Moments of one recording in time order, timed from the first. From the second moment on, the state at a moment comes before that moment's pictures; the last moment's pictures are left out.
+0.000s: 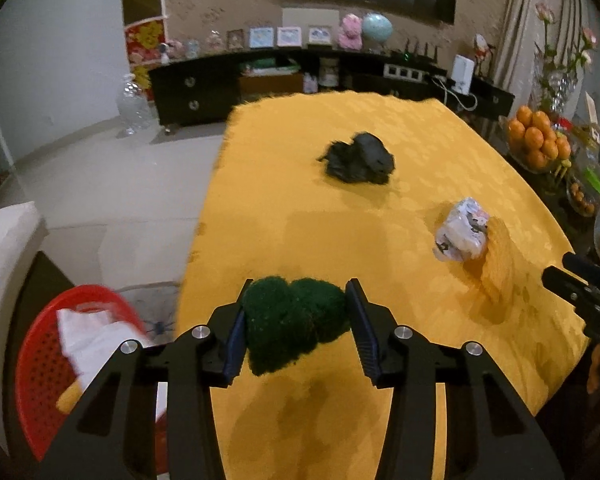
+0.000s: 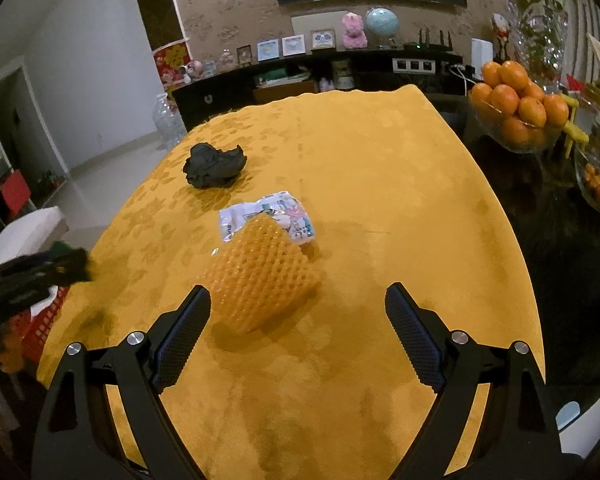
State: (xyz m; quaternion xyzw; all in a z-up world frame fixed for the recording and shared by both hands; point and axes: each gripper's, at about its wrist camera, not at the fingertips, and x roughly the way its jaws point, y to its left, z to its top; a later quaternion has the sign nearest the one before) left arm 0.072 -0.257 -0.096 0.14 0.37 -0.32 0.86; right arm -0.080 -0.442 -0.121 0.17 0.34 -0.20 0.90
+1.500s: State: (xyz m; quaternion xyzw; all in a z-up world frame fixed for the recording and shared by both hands) left arm 0.079 -0.190 -0.096 0.10 0.36 -0.25 0.89; right arm -0.042 -0.447 -0.142 0.17 0.38 -0.19 0.89
